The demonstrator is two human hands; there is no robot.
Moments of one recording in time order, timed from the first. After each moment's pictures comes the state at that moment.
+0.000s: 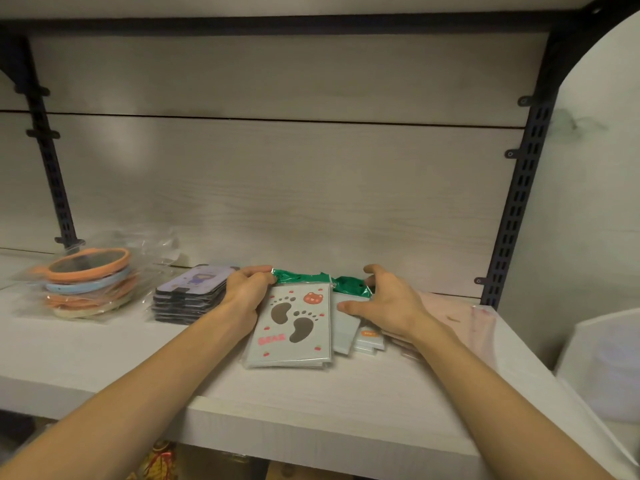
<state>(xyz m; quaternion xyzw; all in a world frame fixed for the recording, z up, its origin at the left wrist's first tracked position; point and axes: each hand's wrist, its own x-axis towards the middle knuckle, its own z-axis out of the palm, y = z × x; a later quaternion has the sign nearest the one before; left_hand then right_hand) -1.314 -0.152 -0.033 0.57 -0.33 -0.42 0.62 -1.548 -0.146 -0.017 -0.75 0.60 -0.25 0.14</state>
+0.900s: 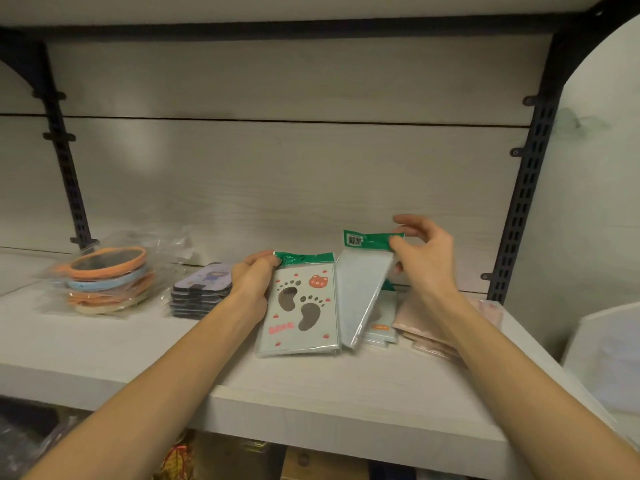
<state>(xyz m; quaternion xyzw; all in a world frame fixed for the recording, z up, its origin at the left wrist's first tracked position) -1.308 -0.146 -0.018 0.51 -0.29 -0.43 0.68 -1.551 -0.136 0.022 -0.58 0.42 -0.66 0.25</state>
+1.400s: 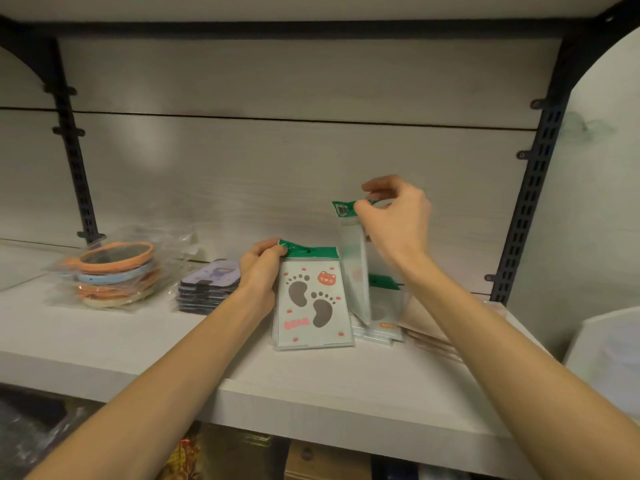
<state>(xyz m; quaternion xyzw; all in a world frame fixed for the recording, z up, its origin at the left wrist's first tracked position) -1.312 -0.139 -0.010 0.48 -0.32 -0.43 0.70 -1.498 -0.121 0.071 -0.62 0.43 -0.64 0.14</state>
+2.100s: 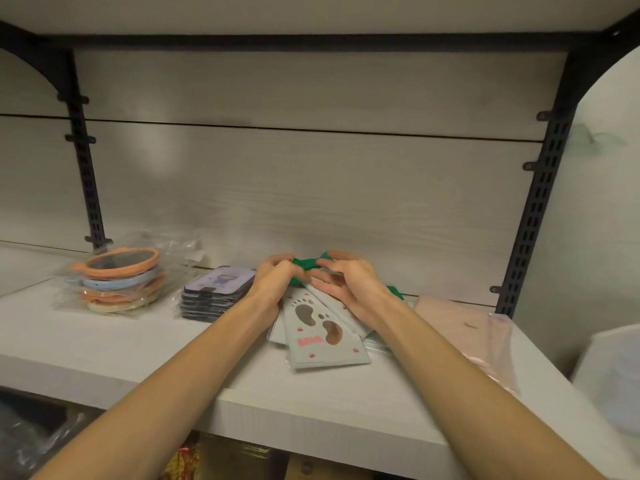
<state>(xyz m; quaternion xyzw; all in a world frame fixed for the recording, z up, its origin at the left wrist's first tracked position) -1.318 -0.129 -0.008 0.50 -0.38 -0.48 0.62 -1.460 -0.151 0.005 -0.46 0.36 -0.49 0.64</state>
